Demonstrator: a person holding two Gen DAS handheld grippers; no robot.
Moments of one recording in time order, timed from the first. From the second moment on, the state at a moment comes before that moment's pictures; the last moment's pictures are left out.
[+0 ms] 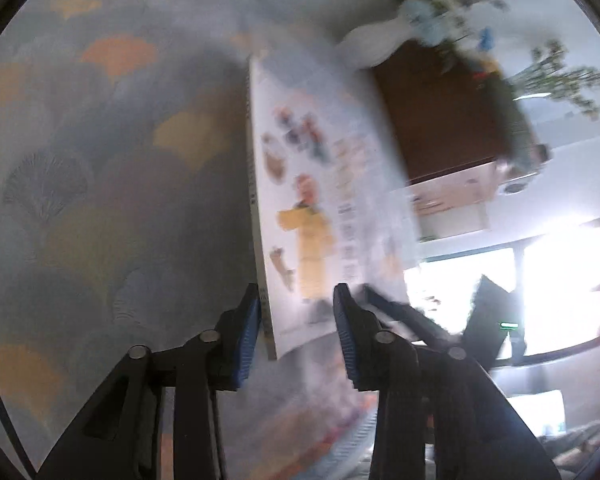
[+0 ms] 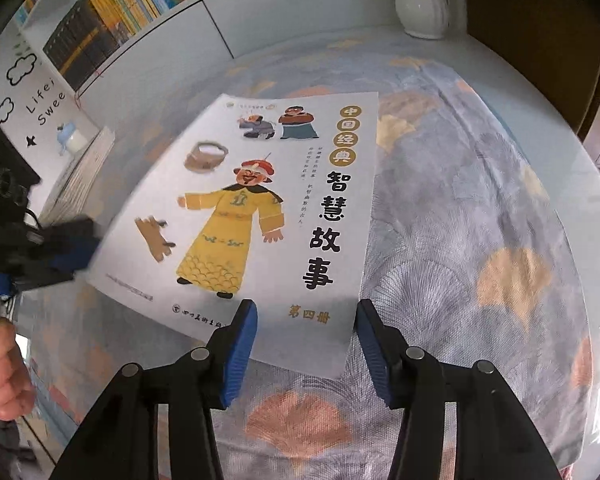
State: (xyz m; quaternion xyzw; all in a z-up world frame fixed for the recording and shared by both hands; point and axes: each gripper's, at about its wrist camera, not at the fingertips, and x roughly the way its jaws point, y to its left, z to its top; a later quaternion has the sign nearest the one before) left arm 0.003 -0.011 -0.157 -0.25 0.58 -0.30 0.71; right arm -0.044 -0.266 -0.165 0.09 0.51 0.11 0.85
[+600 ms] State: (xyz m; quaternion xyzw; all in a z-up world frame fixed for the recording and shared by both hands) left arm 0.027 -0.024 -0.146 -0.38 0.57 -0.33 0.65; right arm -0.041 -0.326 -0.186 0.38 0.53 0.20 0.73
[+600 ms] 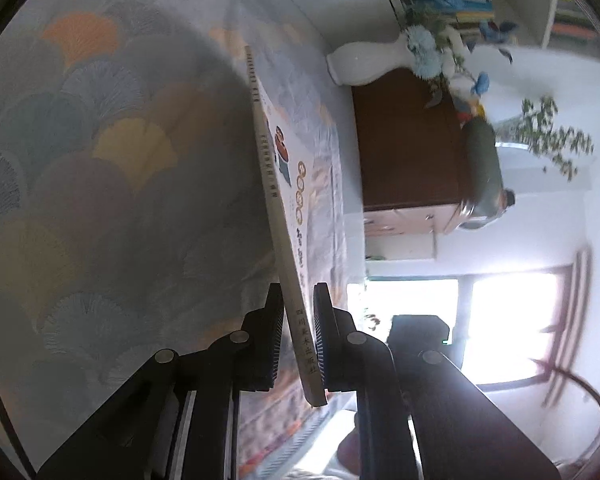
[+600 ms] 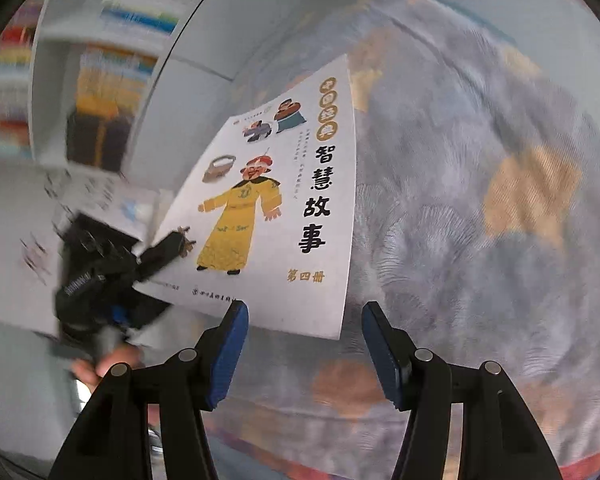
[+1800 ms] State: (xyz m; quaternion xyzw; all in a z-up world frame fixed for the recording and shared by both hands) left arm -0.019 0.042 -0.096 -0.17 0.57 -0.31 0.74; right arm -0.056 -0.161 -0.090 -0.02 0.48 0.28 0.83
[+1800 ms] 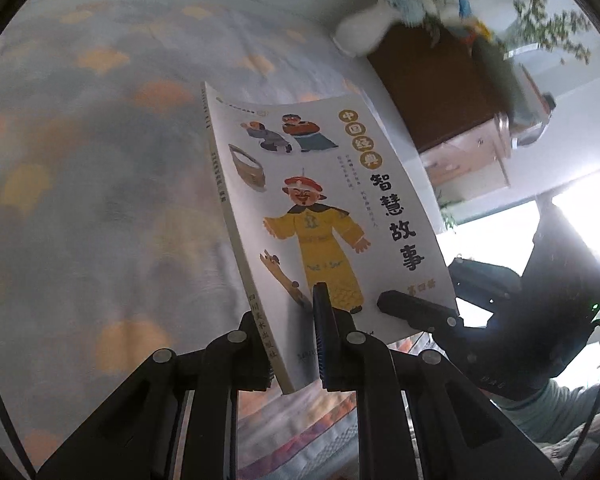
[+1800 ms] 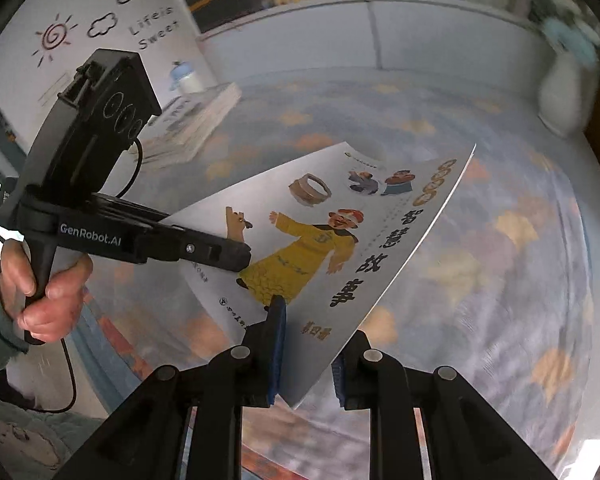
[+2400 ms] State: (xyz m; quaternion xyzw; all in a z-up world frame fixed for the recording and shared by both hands) left arm 0.009 0.304 0.014 -0.20 0.42 -0.17 0.87; right arm 0.000 0.104 0.008 -0.07 0.34 0.40 0.85
